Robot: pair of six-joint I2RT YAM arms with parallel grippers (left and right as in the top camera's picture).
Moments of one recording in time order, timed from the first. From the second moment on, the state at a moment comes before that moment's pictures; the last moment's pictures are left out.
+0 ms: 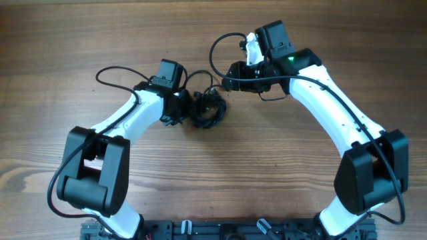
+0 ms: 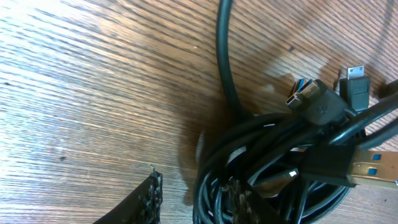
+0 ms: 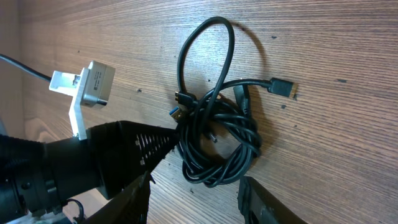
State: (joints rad) left arm -0.30 1.81 1.08 -0.57 0.18 -0.72; right arm 0.38 1.82 1.46 -0.72 -0.48 0.40
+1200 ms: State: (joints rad) left arm -0.36 1.85 1.09 -0.52 0.11 -0.56; right arm 0.38 1.82 1.46 -0.74 -0.47 0.39
